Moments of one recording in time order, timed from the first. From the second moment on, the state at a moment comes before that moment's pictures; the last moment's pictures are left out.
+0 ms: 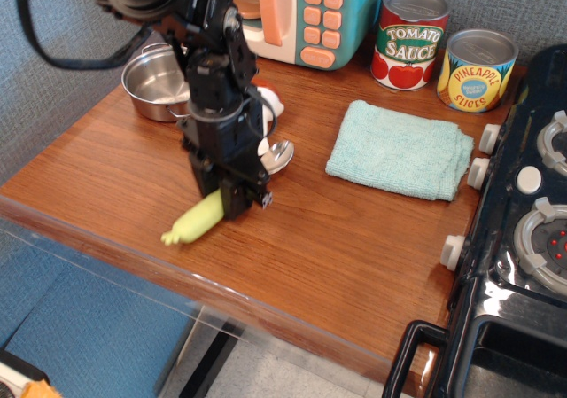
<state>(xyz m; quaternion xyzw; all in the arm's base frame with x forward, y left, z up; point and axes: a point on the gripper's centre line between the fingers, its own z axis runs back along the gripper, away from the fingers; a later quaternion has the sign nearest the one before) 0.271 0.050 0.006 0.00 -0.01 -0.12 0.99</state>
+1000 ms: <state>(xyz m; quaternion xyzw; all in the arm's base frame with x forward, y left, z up) 0.373 -0.069 0.017 -0.05 -0.08 0.02 1.00</state>
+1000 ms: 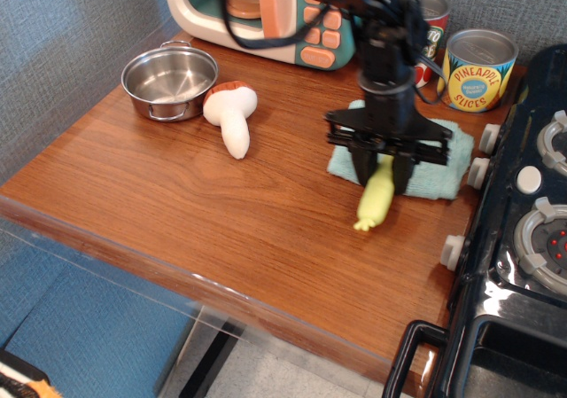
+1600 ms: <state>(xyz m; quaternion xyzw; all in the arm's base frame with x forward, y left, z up) 0.397 -0.075 0.028 -0.04 -0.10 0.02 0.99</state>
